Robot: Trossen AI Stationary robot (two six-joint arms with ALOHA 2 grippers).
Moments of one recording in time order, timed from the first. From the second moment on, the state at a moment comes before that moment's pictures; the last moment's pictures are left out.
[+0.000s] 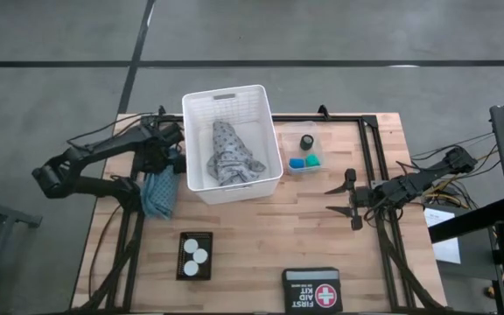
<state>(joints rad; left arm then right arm) 0.74 1.19 0.70 -1.09 0.02 -0.81 0.44 0.17 0.03 0.00 0.42 -0.01</state>
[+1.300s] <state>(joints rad) 0.73 1.22 0.69 -0.99 0.04 -0.43 0.44 0.17 0.03 0.00 0.42 -0.01</state>
